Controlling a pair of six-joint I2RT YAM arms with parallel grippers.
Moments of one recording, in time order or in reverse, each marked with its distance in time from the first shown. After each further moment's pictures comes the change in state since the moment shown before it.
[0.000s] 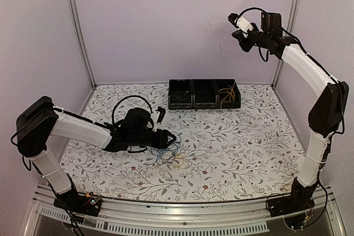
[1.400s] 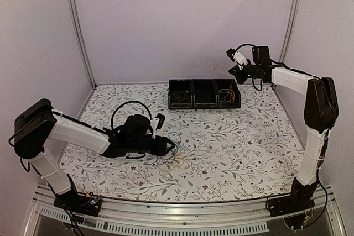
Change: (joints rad) left arm -0.045 -0.026 -0.065 0.001 -0.029 -0.023; right arm -0.042 0.089 -0.364 0.196 -0.062 0.186
